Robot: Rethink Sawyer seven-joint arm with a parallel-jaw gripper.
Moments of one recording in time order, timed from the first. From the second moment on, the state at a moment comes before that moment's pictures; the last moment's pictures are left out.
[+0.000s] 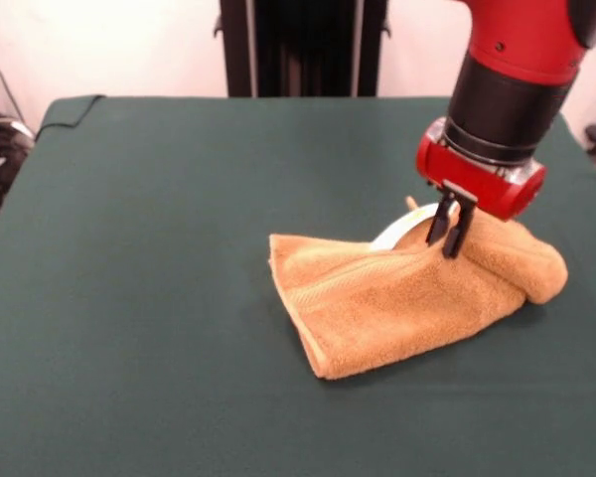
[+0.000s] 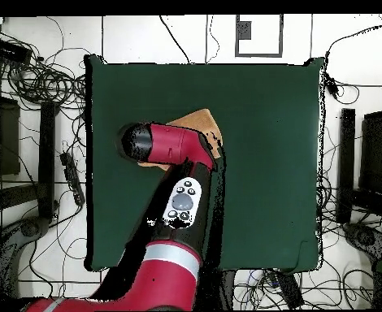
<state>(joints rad) 0.20 -0.32 -0.32 1.29 0.24 0.58 2.41</state>
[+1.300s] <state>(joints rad) 0.20 -0.37 -0.31 1.31 0.16 0.80 2.41</state>
